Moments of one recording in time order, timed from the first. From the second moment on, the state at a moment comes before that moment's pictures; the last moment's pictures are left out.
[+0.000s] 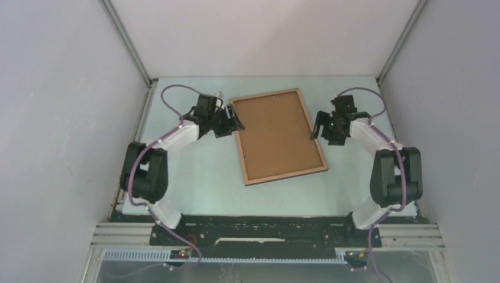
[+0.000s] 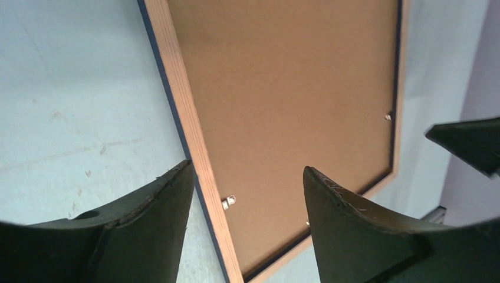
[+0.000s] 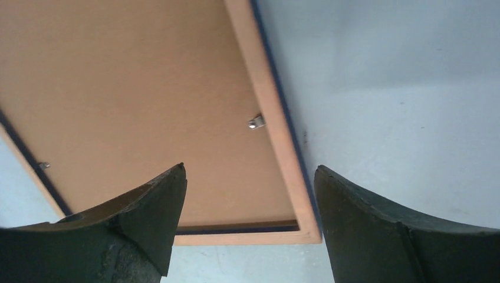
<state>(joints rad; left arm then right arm) -0.32 1.73 1.19 -0.29 0.28 -0.58 0.12 1.62 1.12 -0.54 -0.17 0.37</state>
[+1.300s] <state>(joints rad) -0.29 2.16 1.27 0.38 0.38 -1.00 0.15 1.63 0.89 -0.41 -0.27 0.47</state>
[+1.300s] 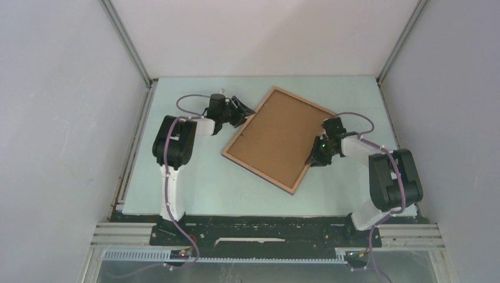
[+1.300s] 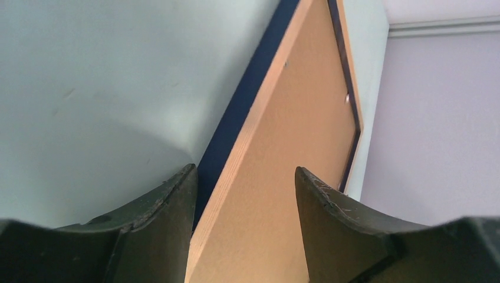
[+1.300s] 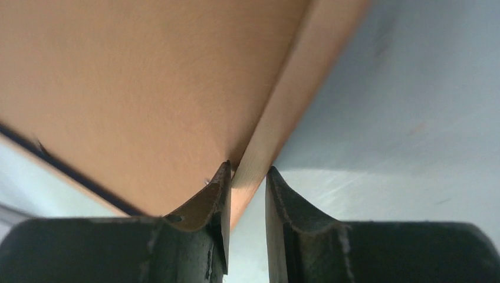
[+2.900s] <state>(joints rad) -0.35 1.52 1.43 -0.35 0.32 -0.48 0.39 1.08 0.84 -0.51 -0.23 0.59</state>
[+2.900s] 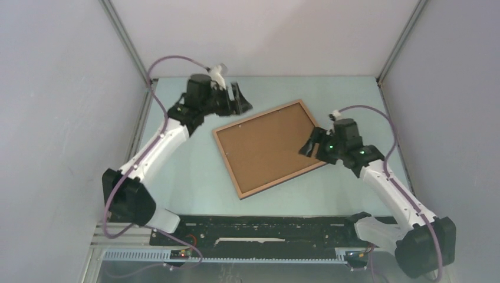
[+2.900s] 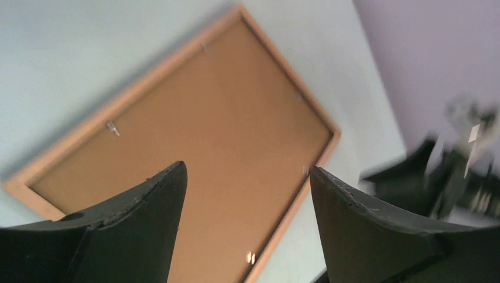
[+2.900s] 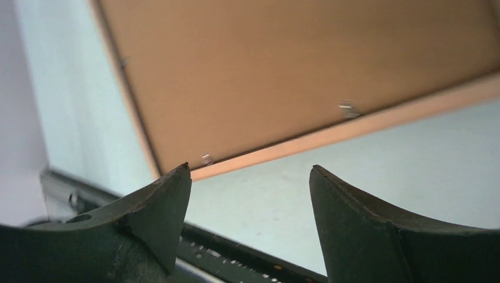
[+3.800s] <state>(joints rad) -1.04 1.77 1.15 -0.59 -0.08 -0.16 0.01 0.81 0.68 -0.65 -0.43 0.55</state>
